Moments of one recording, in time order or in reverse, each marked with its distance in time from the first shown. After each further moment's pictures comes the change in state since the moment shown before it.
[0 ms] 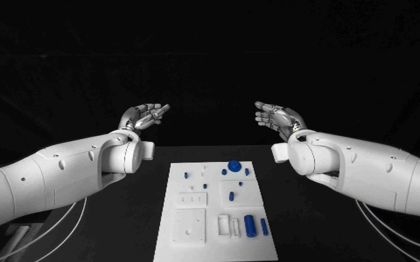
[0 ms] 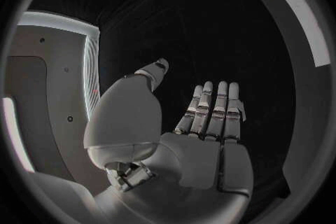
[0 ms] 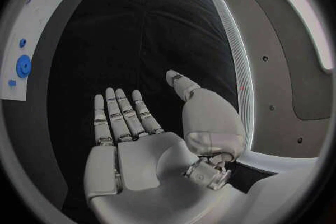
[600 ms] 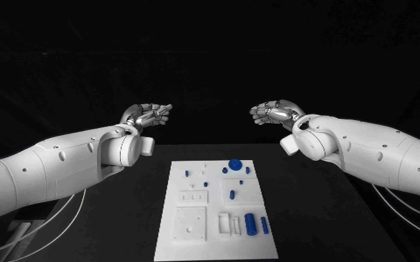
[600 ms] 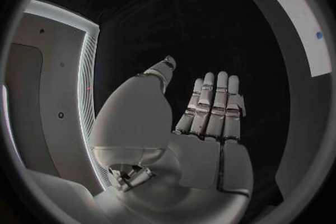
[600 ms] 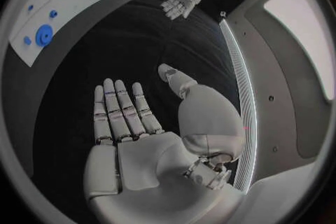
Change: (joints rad) left arm 0.024 0.006 -0.018 -0.035 0.023 0.123 -0.063; left_hand 0.146 0.116 -0.138 -0.048 0.004 0.163 0.047 0.055 0.011 0.202 0.037 0.064 0.022 0.220 -0.020 0.102 0.037 0.001 0.153 -0.056 0.095 0.000; right arm 0.063 0.067 -0.039 -0.204 -0.354 0.242 -0.173; right_hand 0.122 -0.019 0.051 -0.087 -0.008 0.145 0.014 0.083 0.033 0.185 0.001 0.049 0.014 0.167 0.005 0.097 0.049 0.067 0.174 0.007 0.029 0.062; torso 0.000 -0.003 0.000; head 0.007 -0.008
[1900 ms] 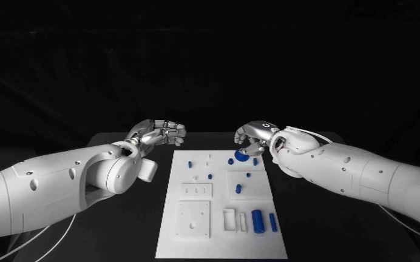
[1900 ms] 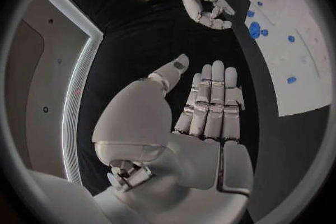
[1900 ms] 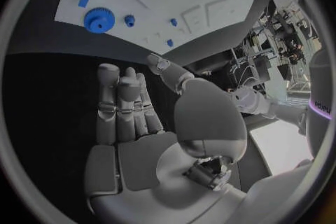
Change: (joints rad) left arm 0.000 -0.132 0.006 0.301 -0.102 0.120 -0.003; left_hand -0.102 0.057 0.157 -0.365 0.012 0.169 -0.003 -0.058 -0.063 0.222 -0.034 -0.056 -0.010 0.229 -0.054 -0.025 0.120 0.022 0.154 -0.055 0.094 0.000; right arm -0.071 0.138 0.002 -0.088 -1.161 -0.093 -0.044; right_hand 0.172 -0.070 0.117 -0.133 -0.029 0.247 -0.014 -0.005 0.012 0.301 -0.114 -0.043 -0.012 0.670 -0.225 0.774 0.486 0.014 0.851 -0.279 0.614 0.006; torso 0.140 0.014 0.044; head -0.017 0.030
